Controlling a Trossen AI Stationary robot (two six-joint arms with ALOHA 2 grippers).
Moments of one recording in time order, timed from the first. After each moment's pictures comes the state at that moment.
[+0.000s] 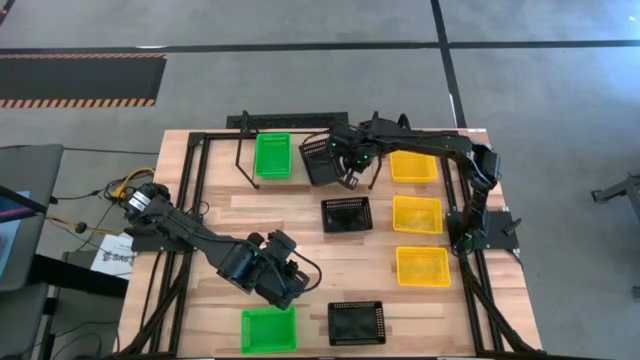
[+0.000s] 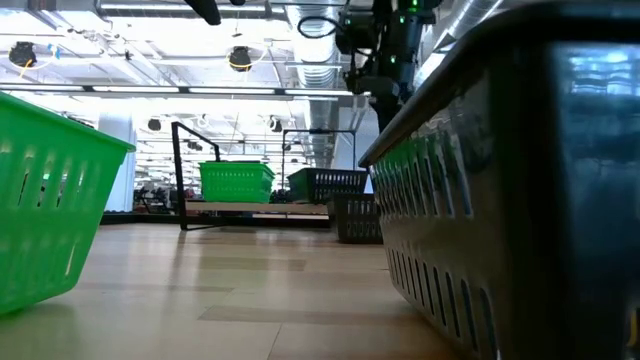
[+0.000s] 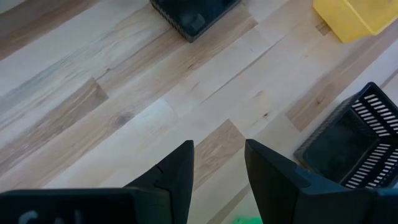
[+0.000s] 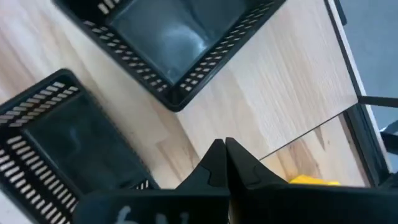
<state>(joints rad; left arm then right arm) -0.54 1.78 1.69 -1.22 -0.48 -1.40 -0.34 1.87 1.70 -1.13 0.19 0.13</state>
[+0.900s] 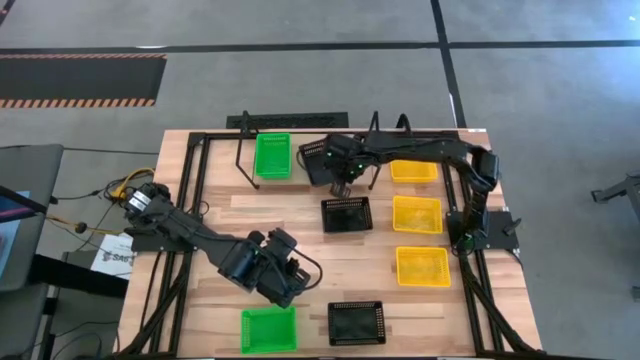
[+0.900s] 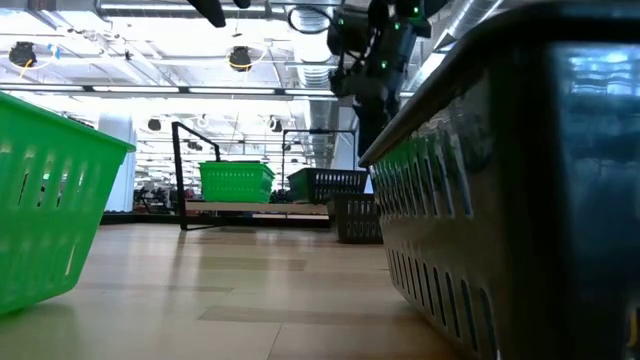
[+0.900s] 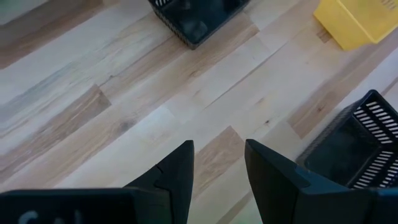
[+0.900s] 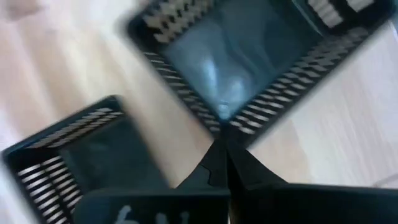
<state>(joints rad) -0.52 1.78 1.69 -1.22 -0.50 -1.39 -0.30 1.87 1.60 -0.91 0.08 0.06</state>
